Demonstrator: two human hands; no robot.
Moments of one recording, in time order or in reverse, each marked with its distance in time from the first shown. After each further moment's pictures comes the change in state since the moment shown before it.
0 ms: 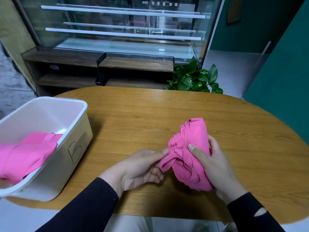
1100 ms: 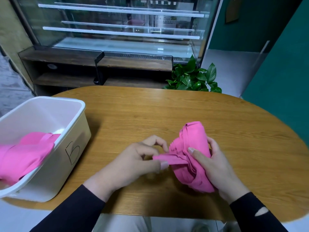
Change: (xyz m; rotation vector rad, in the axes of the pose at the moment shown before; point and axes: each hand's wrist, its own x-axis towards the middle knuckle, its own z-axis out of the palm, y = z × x) left_hand -0.032 0.016 0.000 0.579 0.023 0.640; right_hand 0.009 0.016 -0.015 -0.112 -0.013 0.003
